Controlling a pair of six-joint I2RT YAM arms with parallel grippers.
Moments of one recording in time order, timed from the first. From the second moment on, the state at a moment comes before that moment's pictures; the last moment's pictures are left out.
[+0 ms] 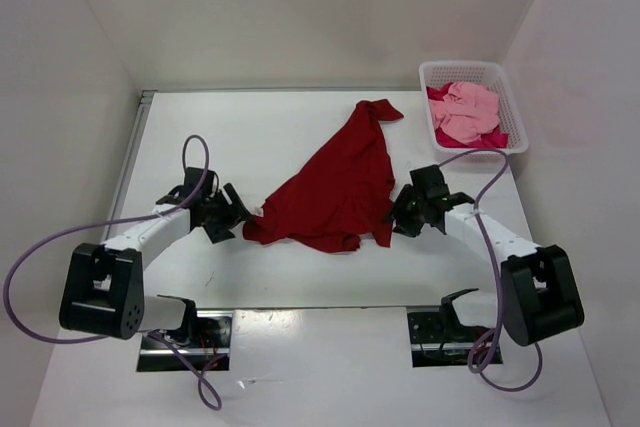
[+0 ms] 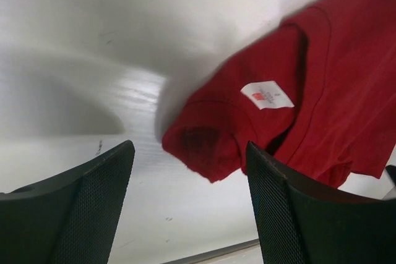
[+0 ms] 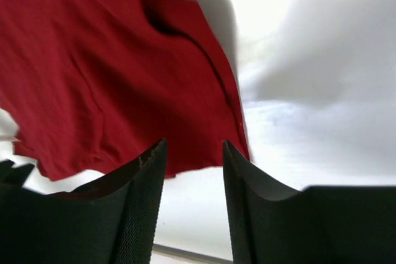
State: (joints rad) left arm -0.12 1.31 0.64 -0.40 0.22 -0.77; right arm 0.26 1.26 0.66 -0.41 -0.11 0.87
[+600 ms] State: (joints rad) left arm -0.22 1.49 0.73 -0.28 0.25 -0.77; right arm 0.47 1.44 0.78 -0.41 -0.11 0.91
